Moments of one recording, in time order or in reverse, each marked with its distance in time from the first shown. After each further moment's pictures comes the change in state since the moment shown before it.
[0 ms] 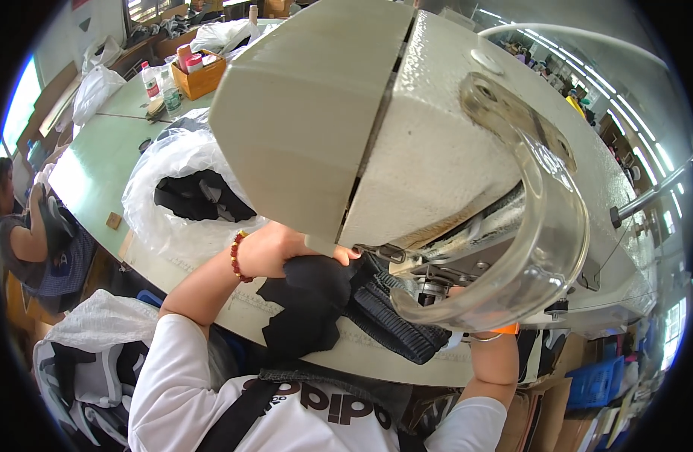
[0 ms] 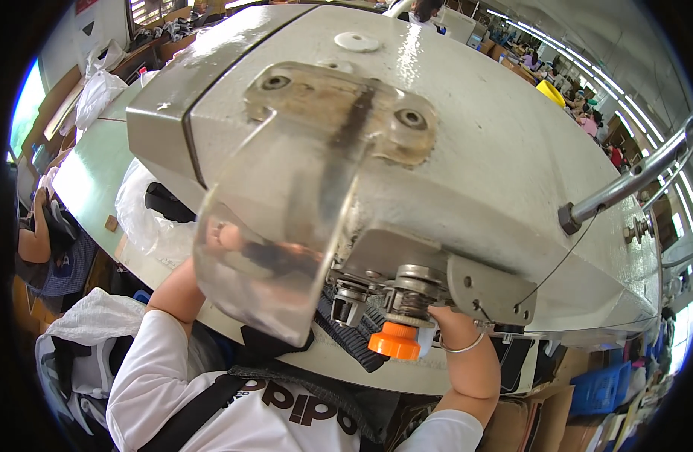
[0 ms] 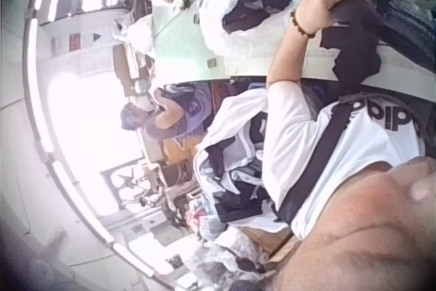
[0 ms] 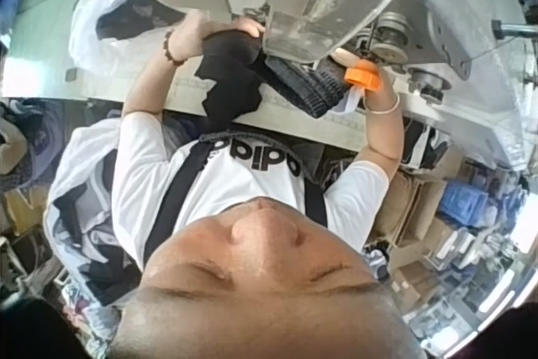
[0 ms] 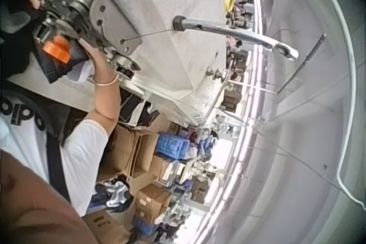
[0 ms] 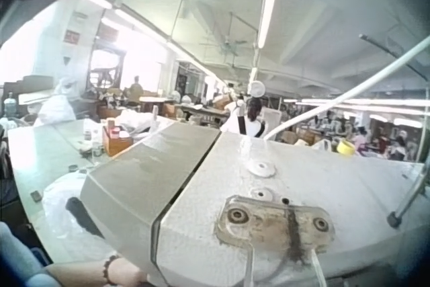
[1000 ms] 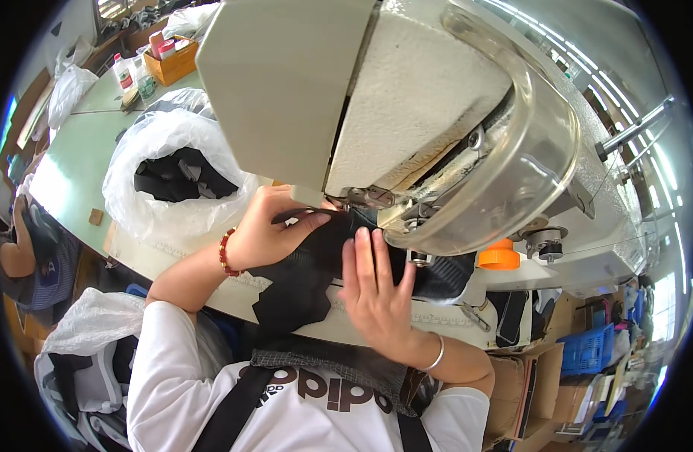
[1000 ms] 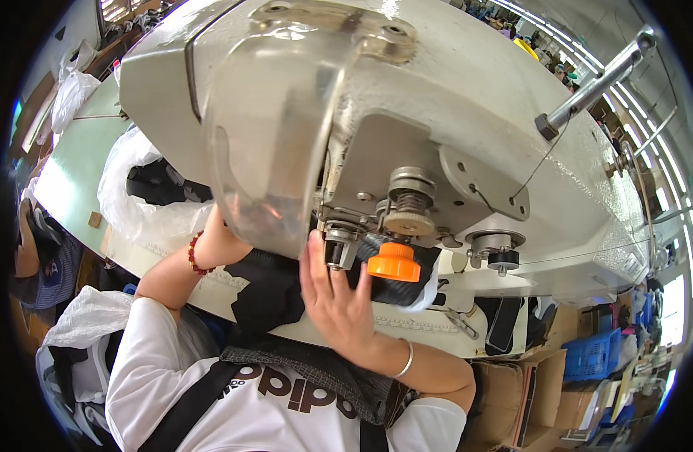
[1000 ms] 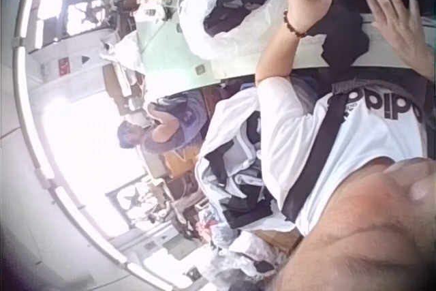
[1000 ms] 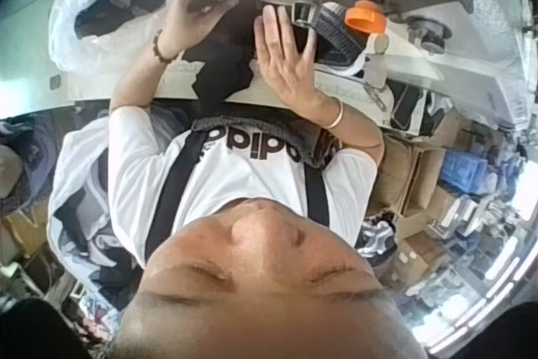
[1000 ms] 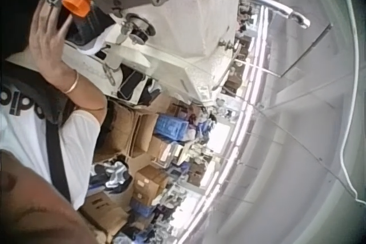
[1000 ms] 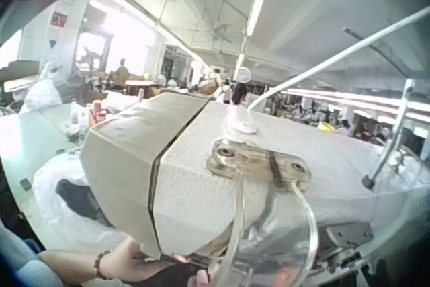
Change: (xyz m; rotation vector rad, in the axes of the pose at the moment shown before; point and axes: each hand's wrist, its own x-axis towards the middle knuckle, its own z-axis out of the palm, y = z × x) left_hand 0.000 0.039 0.034 -0.179 0.396 -0.335; right_hand -0.045 -0.009 0.140 -1.639 0.337 -0.695
